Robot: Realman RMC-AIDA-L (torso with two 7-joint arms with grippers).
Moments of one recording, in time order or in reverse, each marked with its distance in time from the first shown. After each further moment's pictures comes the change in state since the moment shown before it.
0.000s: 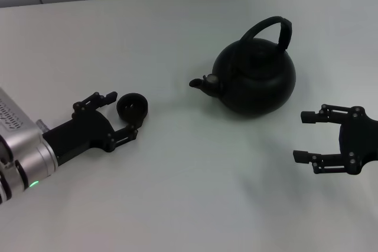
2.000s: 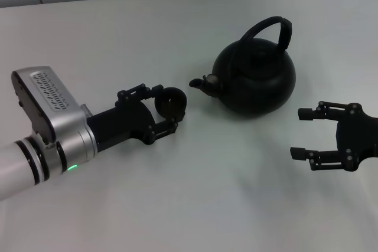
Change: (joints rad) left arm -0.141 -0.001 0.024 -0.117 0.000 -0.005 0.009; right arm 0.012 0.002 0.000 0.003 0.001 0.004 0.004
